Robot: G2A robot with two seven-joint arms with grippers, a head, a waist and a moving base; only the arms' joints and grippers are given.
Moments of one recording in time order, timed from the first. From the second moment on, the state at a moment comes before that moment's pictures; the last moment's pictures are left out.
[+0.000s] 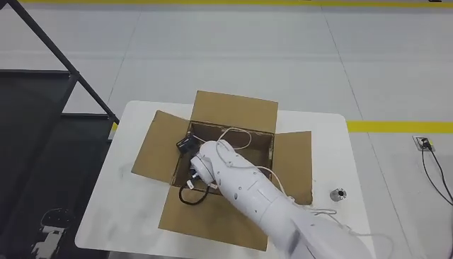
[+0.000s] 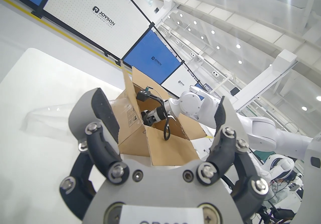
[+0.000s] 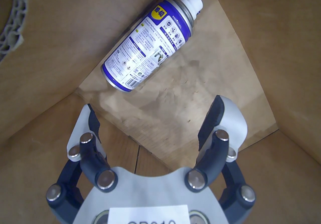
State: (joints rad) left arm 1.98 -1.19 -2.09 -1.84 0.00 -0.98 -0.18; right arm -0.18 -1.94 0.36 -0.37 -0.75 0.10 0.90
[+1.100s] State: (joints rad) left arm 2.01 -1.22 -2.08 -1.89 0.09 -1.00 -0.13; right arm -0.25 -1.93 0.44 -0.38 -0.80 0.20 0.70
